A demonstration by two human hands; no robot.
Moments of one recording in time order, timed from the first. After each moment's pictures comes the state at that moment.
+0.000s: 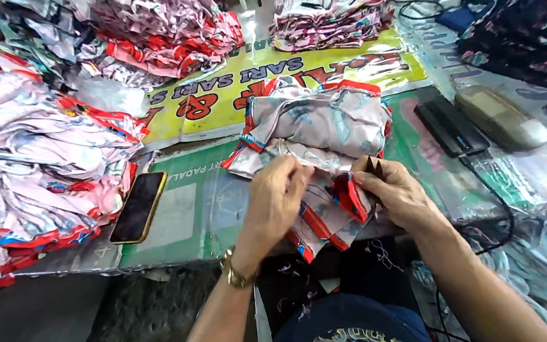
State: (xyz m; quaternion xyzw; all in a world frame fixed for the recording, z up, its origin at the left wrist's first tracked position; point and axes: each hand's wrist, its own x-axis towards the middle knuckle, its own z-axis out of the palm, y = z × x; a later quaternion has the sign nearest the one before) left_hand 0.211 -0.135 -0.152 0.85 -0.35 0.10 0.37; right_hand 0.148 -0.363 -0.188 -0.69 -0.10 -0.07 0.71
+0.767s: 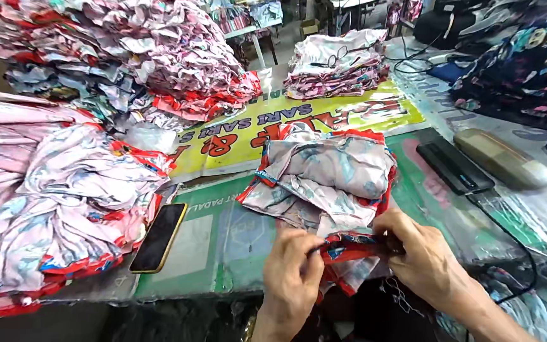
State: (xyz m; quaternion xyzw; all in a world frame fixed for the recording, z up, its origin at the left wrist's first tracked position) left_hand 0.155 -0.130 -0.181 0.77 -0.34 0.25 0.47; right_hand 0.109 -0.358 -0.185 -0.89 -0.16 -0.32 0.28
